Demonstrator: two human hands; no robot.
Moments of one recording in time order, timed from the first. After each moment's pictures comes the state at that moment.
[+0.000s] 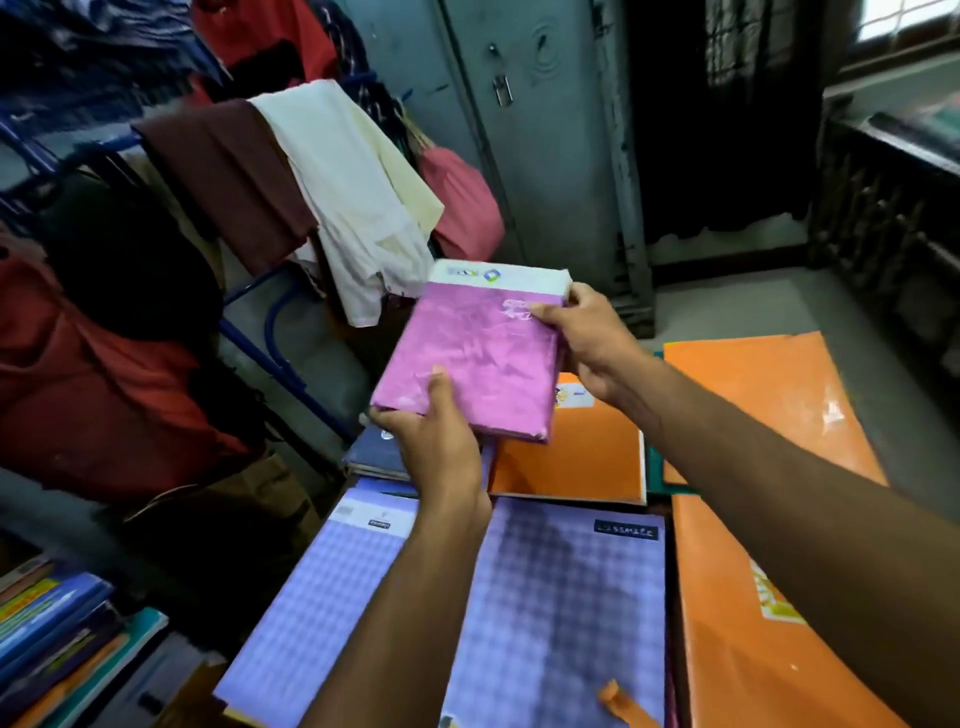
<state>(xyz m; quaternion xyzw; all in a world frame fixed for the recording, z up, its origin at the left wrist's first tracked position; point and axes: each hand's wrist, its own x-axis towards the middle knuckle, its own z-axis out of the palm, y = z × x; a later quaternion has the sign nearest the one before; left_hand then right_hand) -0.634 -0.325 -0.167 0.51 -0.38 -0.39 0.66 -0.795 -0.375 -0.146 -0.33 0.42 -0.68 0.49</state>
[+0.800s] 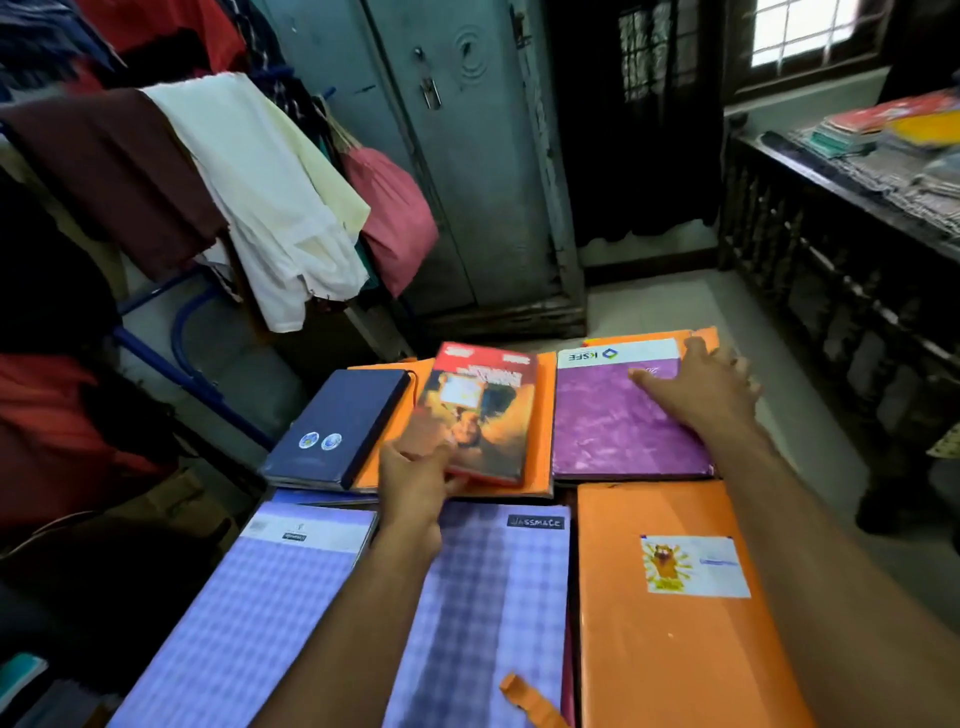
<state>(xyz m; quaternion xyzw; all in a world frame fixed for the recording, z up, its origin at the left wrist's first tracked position) -0.654 -0.329 -0.237 0.56 -0.42 -0.52 0.49 -0.965 -0.285 -0.258 -0.36 0.89 -0.26 0.07</state>
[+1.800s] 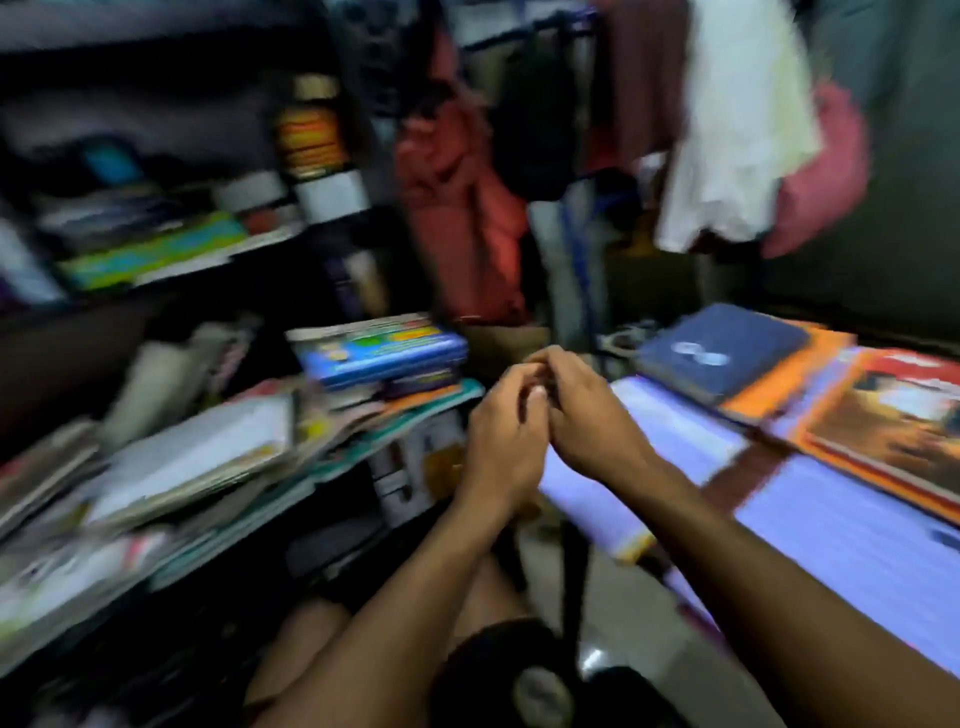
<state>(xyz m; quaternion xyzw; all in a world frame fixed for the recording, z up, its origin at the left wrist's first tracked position) -0.382 -0.178 -0.172 0.63 -0.58 -0.10 0.50 -0.484 -0.247 -0.180 -0.82 0.33 -0.39 0.25</state>
